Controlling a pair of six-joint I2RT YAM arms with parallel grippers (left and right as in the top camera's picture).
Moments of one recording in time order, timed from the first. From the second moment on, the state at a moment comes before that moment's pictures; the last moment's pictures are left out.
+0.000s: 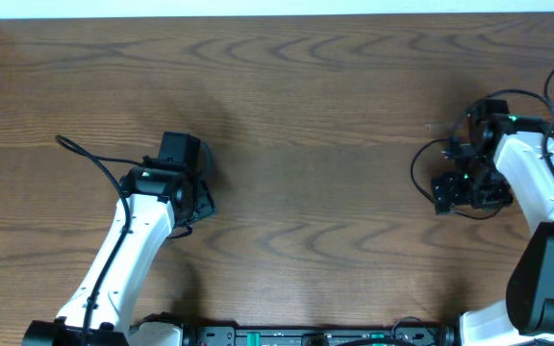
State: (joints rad) left arm -0.14 1.35 0.89 -0.97 -0.16 -0.56; right arm -0.07 1.69 1.15 -1.16 0.07 -0.18
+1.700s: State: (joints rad) left arm -0.14 1.35 0.89 -0.98 -0.15 -0.56; right arm -0.10 1.64 1.44 -0.86 0.02 0.02
